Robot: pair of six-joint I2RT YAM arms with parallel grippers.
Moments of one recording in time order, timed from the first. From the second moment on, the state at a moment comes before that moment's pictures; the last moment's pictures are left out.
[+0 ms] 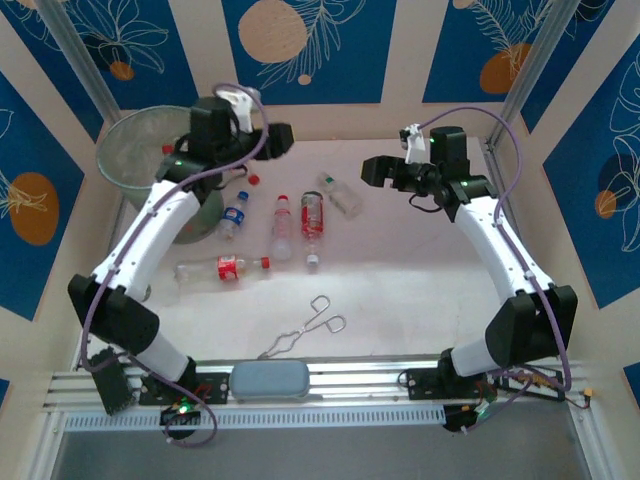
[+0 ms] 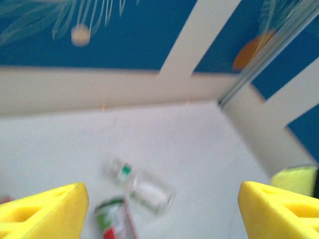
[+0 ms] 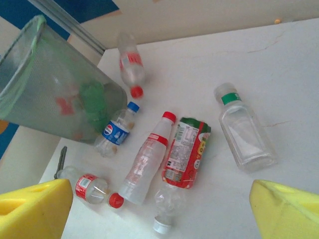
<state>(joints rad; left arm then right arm) -0.41 1.59 1.67 -0.48 0.20 -0.36 0.20 1.44 1.35 -0.49 -0.54 0.33</state>
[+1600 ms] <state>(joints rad) -0.32 2.57 2.48 -0.68 -0.53 -0.71 0.18 1.73 1.46 -0.47 -0.57 0.29</state>
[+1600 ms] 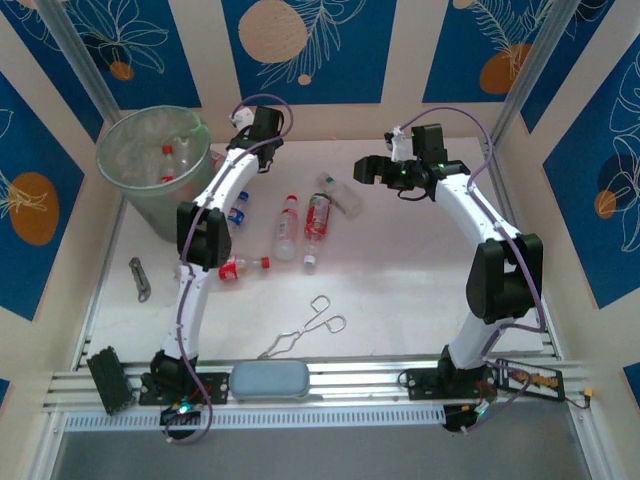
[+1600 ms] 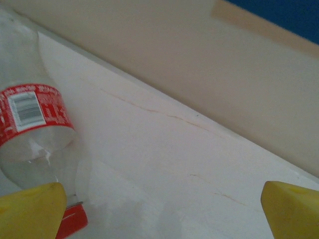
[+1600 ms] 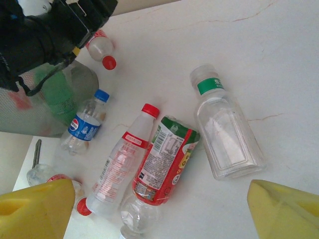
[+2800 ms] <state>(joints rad) -0.26 2.59 2.27 -0.66 -0.58 -1.03 0.15 1.80 1.50 -0.50 -0.57 0.27</state>
